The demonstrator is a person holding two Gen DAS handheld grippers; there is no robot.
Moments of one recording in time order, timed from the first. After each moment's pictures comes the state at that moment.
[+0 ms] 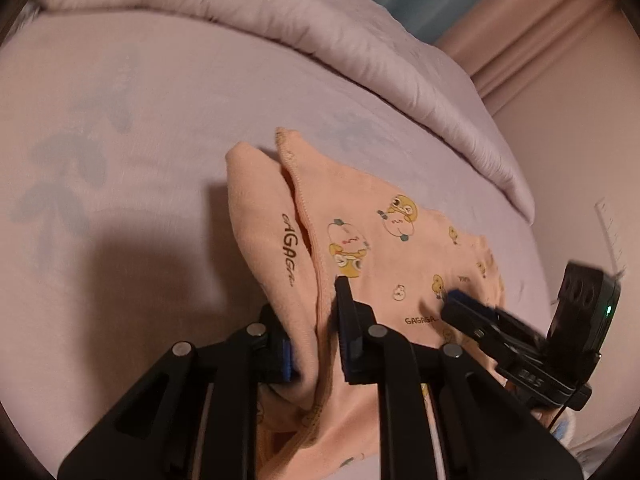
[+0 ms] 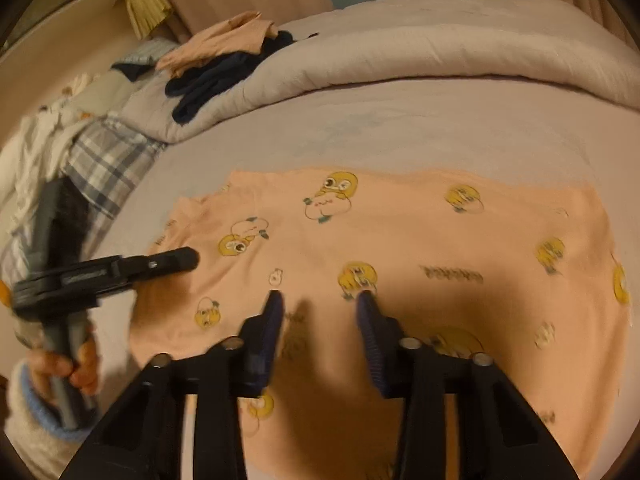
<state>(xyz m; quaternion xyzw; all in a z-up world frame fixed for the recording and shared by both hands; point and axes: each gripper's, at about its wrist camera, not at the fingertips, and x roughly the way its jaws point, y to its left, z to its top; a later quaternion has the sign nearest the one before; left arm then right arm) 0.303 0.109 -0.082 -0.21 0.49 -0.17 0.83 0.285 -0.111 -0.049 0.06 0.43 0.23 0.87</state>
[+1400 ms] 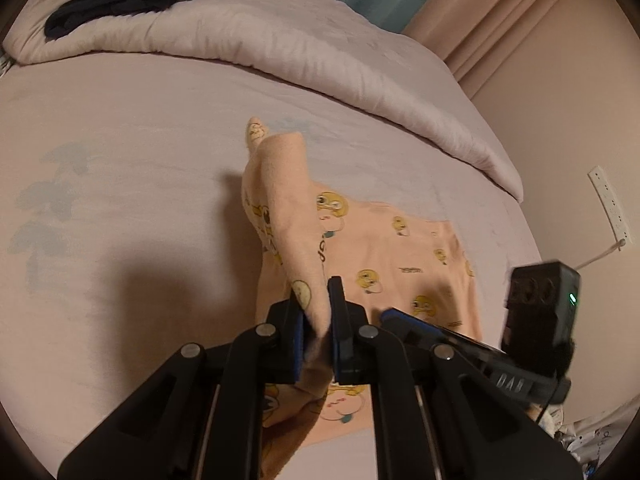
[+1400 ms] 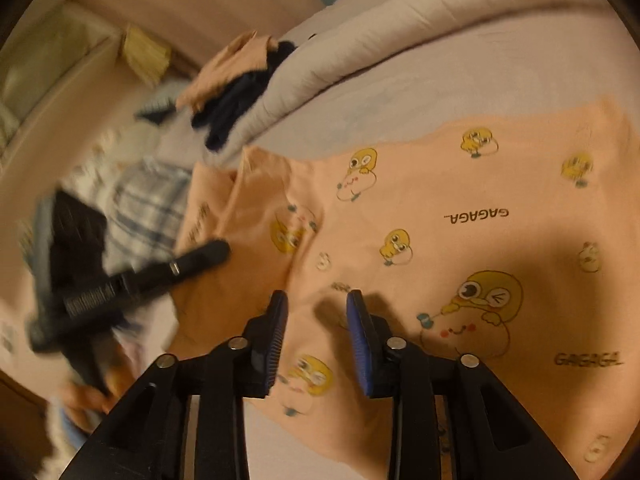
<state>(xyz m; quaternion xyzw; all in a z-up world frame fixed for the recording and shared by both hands) 0.293 0.056 -0.042 -0.16 0.48 -0.20 0.84 0.283 -0.159 -0.063 0.28 0.44 0.31 0.79</state>
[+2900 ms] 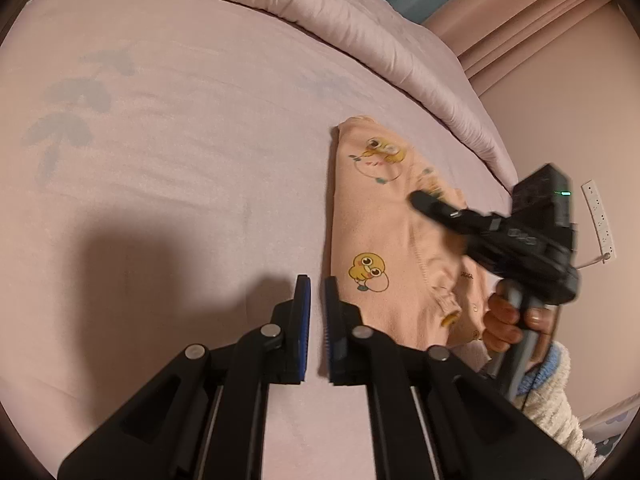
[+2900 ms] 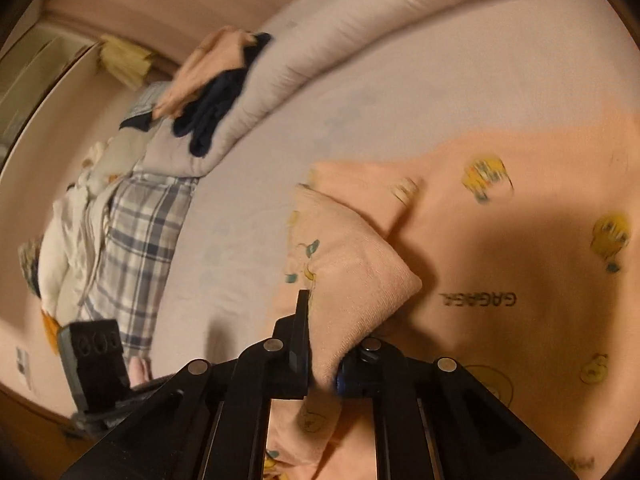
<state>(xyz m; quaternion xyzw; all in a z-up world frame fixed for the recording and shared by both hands) 0.255 0.107 -0.071 -0.22 0.52 -0.20 0.80 0.311 -0.150 -0.051 0.24 0.46 0.30 0.80</state>
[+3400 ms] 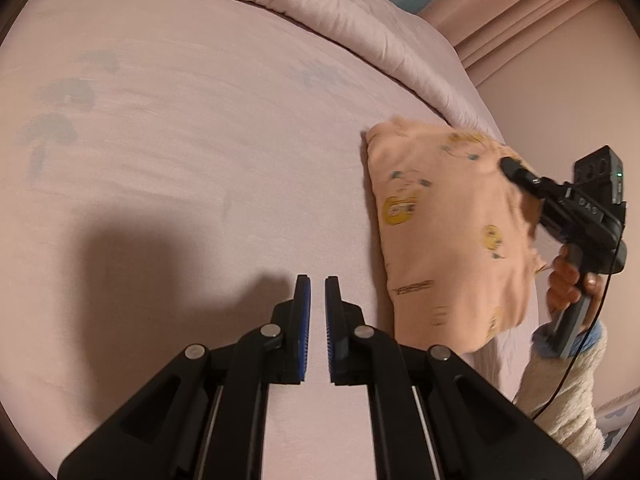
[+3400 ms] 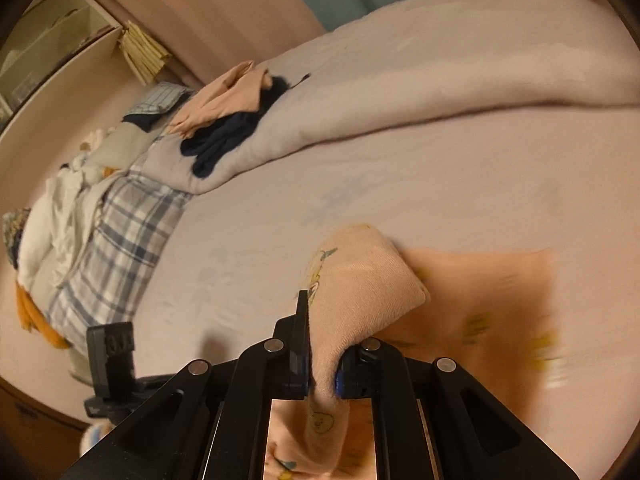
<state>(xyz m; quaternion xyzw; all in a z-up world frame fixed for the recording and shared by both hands) 0.263 0.092 -0.072 -0.21 0.53 -0.21 0.79 0.304 -0.204 0.025 0.15 0.42 0.25 0.86</state>
